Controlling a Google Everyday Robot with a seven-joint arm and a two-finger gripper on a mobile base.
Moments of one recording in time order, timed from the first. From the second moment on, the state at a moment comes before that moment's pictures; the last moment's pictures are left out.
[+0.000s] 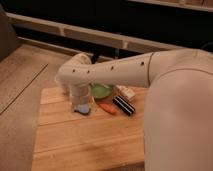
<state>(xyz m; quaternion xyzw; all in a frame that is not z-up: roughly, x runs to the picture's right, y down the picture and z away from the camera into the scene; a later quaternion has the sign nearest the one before) -0.108 0.103 0.703 -0.26 0.23 0.64 0.68</state>
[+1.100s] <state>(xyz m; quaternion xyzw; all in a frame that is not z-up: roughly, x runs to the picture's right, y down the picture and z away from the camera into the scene) -0.146 0.031 0.707 -0.24 0.08 0.61 0.76</state>
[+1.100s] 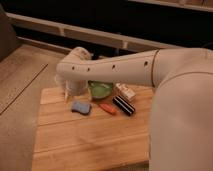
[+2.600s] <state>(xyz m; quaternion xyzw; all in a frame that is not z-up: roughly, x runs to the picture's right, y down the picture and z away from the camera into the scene) -0.194 -0.003 0.804 -0.26 -0.04 0.51 0.82</state>
